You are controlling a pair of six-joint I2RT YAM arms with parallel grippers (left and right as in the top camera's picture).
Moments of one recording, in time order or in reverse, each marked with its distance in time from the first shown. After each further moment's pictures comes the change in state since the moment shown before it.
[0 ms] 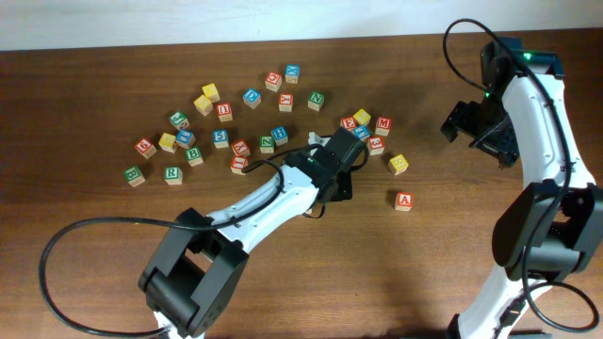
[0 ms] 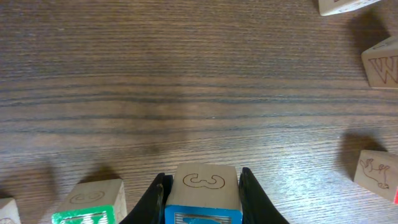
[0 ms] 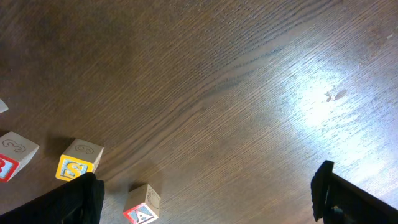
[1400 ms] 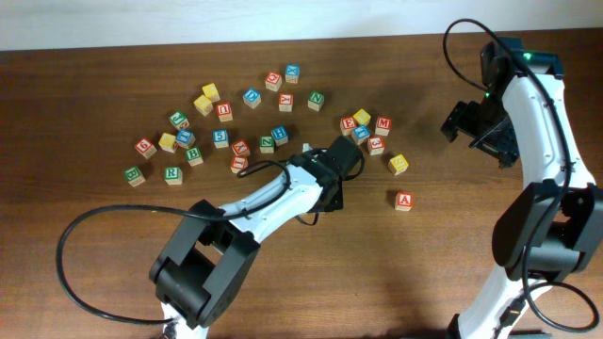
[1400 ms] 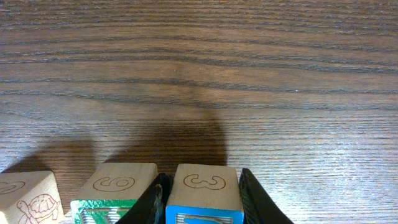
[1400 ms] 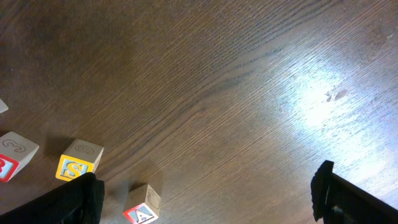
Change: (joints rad) left arm 0.000 0.060 0.000 -0.117 -0.053 -0.003; right arm 0.000 0.000 0.000 0.000 0.000 0.000
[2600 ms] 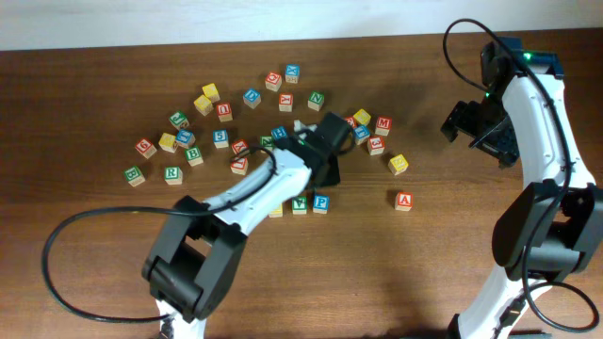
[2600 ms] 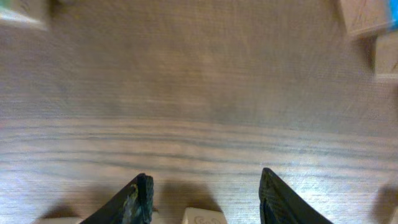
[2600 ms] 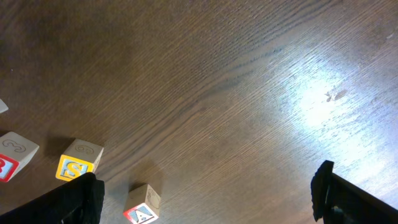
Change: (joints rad) left arm 0.088 0.000 0.113 0.008 0.015 0.006; right arm 0.000 0.000 0.000 -0.001 0.000 0.000
